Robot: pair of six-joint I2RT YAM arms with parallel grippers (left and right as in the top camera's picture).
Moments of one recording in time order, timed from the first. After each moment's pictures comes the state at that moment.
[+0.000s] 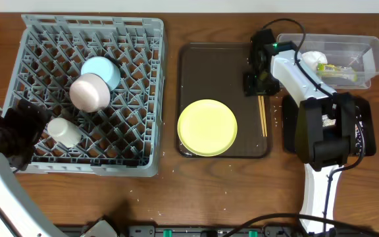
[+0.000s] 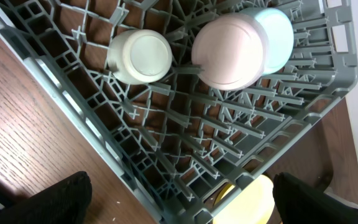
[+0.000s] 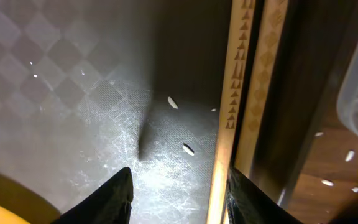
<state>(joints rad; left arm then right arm) 0.73 1.29 1.48 -1.39 0.35 -0.38 0.23 2.25 1.76 -0.98 -0.05 0.19</state>
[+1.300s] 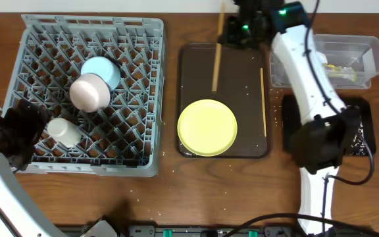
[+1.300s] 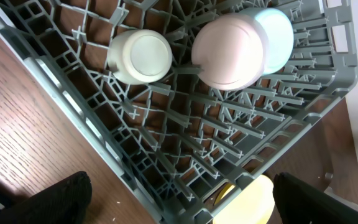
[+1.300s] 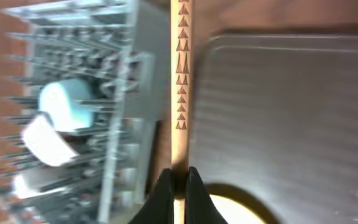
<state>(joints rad) 0.73 1.29 1.48 -1.39 0.35 -0.38 0.32 2.24 2.30 -1.03 -0.45 0.46</state>
